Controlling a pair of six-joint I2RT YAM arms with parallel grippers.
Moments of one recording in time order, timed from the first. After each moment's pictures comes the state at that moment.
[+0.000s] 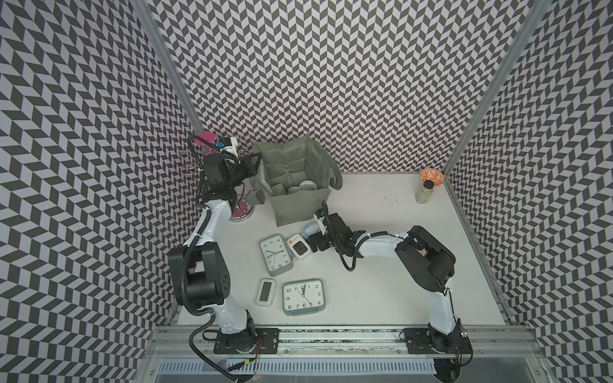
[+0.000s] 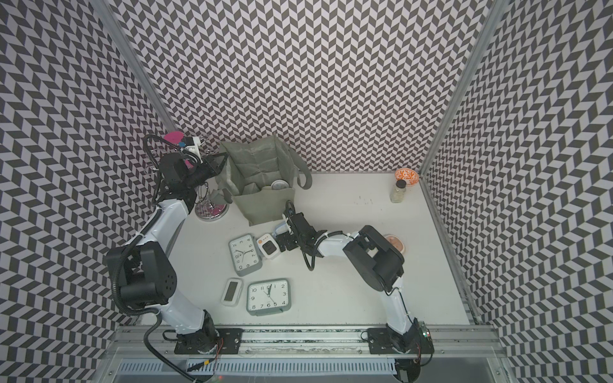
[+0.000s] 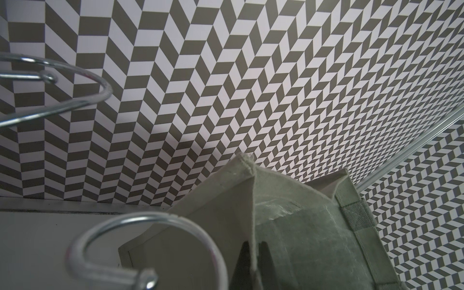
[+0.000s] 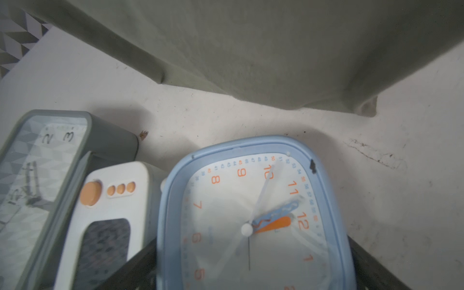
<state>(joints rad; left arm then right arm) 0.15 1.66 1.37 0.23 0.63 -0.54 0.82 2.05 1.21 0.13 0.02 0.31</state>
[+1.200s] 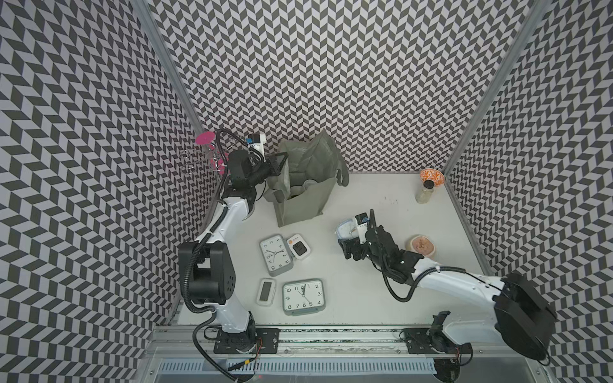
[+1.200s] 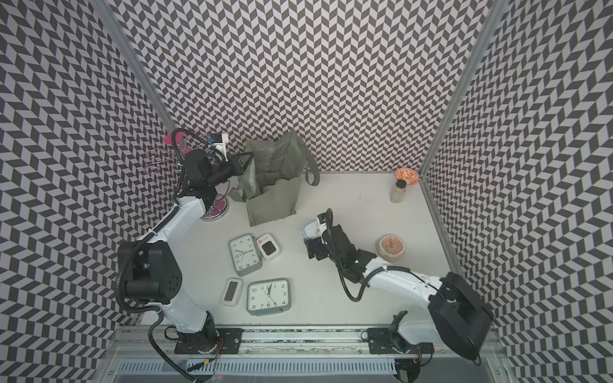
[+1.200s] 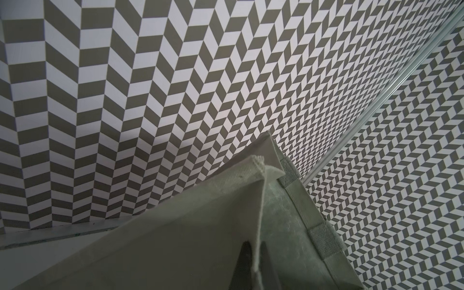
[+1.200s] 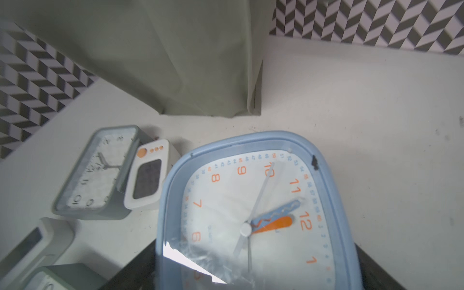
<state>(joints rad) -0.05 1.68 1.40 0.24 0.64 -0.49 0.81 1.26 0.70 0.06 0.22 0.32</state>
